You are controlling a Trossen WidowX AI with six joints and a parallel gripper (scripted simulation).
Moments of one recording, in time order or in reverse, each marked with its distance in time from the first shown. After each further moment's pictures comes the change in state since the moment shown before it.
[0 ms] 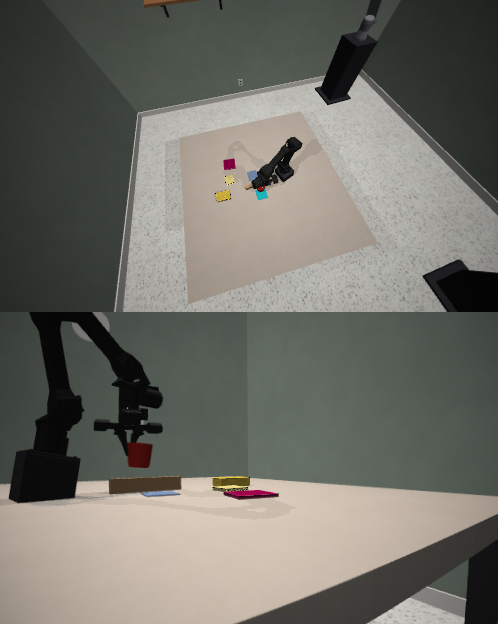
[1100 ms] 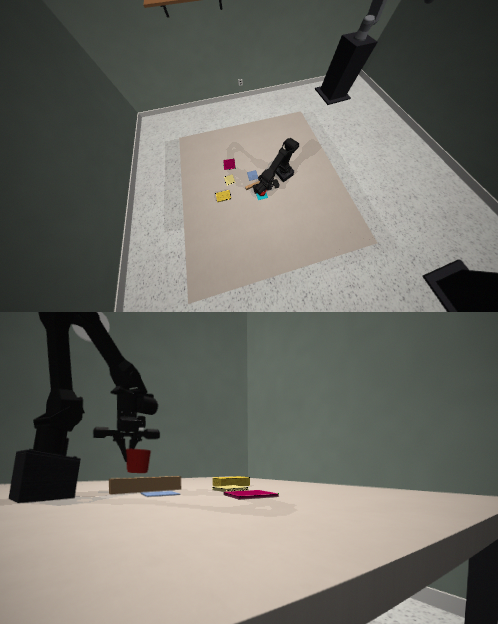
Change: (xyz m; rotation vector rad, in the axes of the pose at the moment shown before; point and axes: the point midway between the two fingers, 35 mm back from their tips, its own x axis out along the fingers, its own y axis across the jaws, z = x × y) arm 0.017 0.000 -0.030 -0.001 0.011 0.016
